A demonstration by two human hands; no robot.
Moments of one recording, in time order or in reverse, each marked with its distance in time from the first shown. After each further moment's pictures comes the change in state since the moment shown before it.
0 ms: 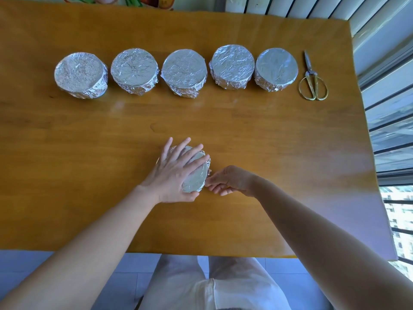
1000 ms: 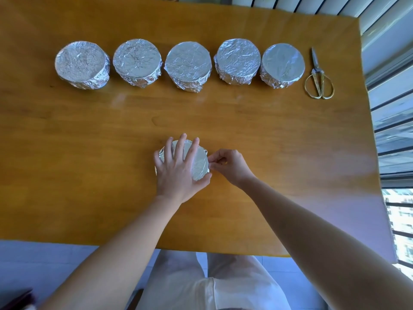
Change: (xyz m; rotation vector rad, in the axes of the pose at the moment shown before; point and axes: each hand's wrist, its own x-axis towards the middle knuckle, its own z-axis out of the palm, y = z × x) left_hand 0.008 0.043 0.017 -0.042 0.160 -0.575; right_hand 0.017 0.001 0.008 -0.256 0.484 -0.433
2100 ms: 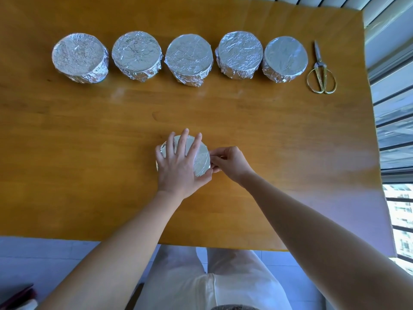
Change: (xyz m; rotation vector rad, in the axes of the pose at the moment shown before) left_hand 0.000 -0.001 -0.001 0.027 -0.024 0.020; right_hand -0.003 -0.006 0.007 0.177 -0.065 0.130
